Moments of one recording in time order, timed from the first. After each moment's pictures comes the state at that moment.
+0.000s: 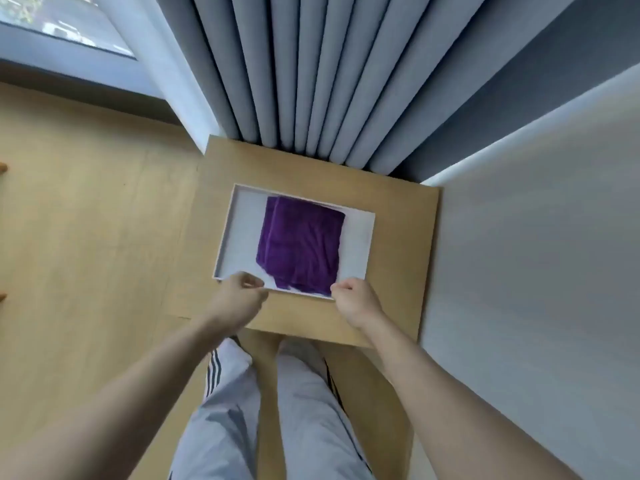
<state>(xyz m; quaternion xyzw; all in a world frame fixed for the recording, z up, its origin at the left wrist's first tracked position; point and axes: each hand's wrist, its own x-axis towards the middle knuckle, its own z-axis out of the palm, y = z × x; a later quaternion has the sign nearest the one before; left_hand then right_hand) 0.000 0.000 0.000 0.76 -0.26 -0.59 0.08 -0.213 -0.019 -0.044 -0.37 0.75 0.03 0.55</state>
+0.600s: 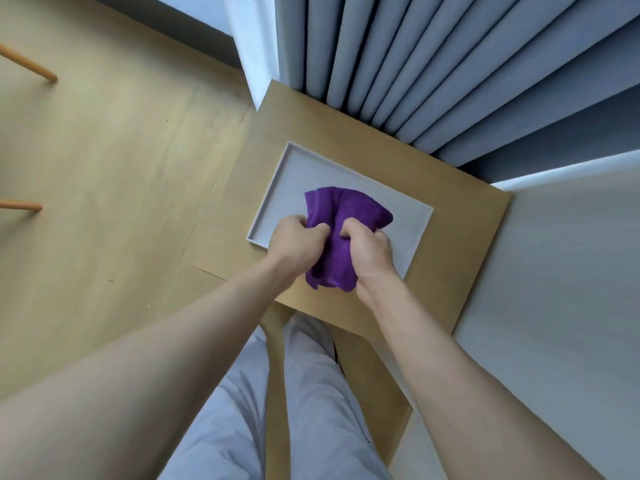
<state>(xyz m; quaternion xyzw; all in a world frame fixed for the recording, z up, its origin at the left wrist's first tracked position) -0.023 -0.040 -0.037 0.78 -0.17 -0.56 0.23 -0.136 -0.065 -0.028 -0.21 0.71 -0.15 0.65</state>
